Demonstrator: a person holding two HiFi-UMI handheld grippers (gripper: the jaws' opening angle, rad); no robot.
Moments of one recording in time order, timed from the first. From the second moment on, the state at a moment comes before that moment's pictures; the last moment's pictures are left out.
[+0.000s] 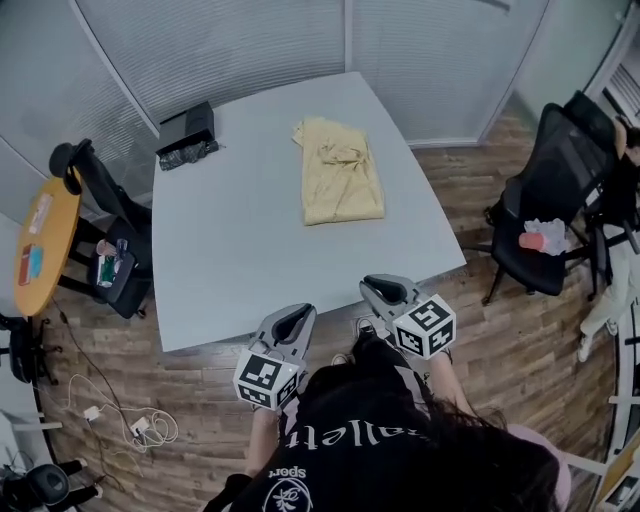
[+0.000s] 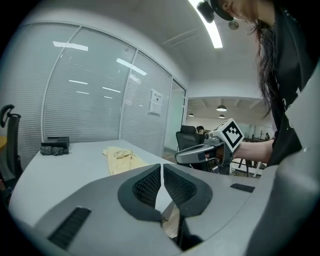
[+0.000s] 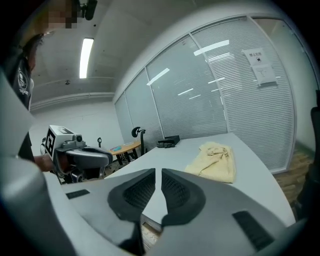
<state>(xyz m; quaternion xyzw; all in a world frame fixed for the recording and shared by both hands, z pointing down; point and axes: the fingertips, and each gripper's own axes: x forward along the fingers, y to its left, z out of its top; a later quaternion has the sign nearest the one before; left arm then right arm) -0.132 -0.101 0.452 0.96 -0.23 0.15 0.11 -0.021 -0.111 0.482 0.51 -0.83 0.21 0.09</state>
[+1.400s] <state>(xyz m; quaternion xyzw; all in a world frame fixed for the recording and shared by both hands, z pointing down) -0.047 0.036 0.409 0.96 -0.22 0.12 0.08 0.005 0.047 0.432 0.47 -0.87 0.14 0.10</state>
